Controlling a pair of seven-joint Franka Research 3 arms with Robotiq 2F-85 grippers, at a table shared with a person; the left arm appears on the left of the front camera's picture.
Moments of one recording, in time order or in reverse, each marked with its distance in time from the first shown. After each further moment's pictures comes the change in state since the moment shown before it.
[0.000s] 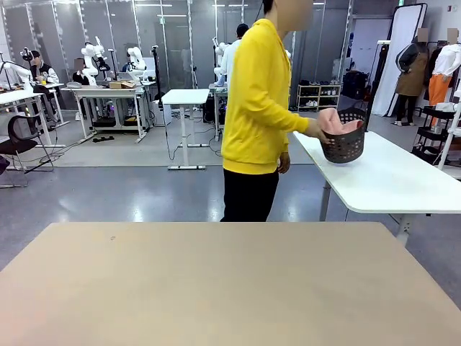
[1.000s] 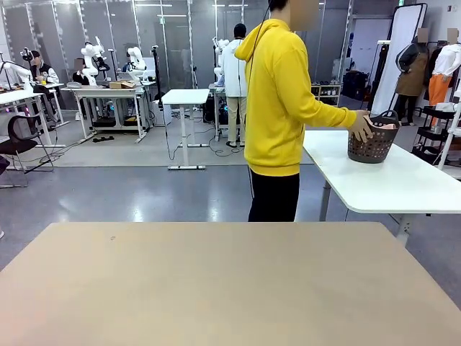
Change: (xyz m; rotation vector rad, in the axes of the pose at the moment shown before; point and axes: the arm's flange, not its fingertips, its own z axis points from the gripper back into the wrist) left arm 0.000 0.000 0.000 0.000 -0.001 0.000; right arm 0.000 0.000 0.000 0.000 0.000 0.000
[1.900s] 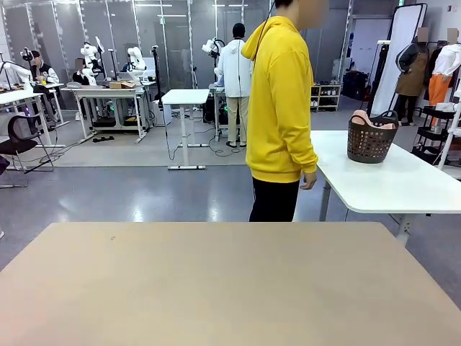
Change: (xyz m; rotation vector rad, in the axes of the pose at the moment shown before) left arm 0.000 -0.001 0.000 0.000 -0.001 -0.003; right arm 0.000 0.000 0.000 -0.004 -0.003 0.001
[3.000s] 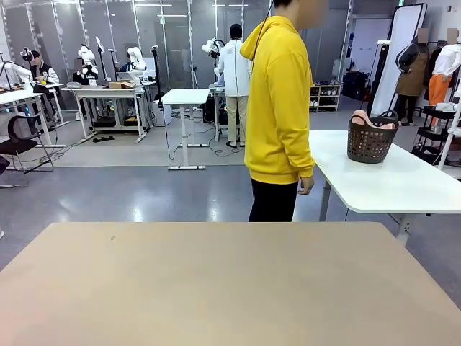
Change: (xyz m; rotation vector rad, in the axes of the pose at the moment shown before) left arm 0.012 -0.018 -0.049 -0.092 0.128 -0.060; right arm 0.024 0.015 -0.031 0.042 0.082 0.040
